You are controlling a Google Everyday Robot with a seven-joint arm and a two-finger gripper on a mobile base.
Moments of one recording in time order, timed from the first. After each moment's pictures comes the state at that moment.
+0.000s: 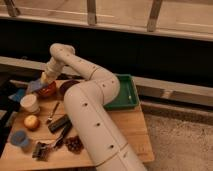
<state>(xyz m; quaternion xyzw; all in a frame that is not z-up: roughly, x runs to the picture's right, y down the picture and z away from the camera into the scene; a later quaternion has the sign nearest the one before) -0.339 -0.054 0.901 -0.44 -0.09 0.52 0.72</state>
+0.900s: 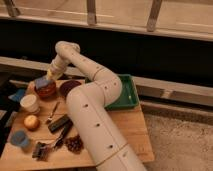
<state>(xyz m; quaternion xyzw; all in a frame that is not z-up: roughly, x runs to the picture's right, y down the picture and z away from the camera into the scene) -0.335 -0.082 0.917 -0.43 -0.10 0.53 0.73</state>
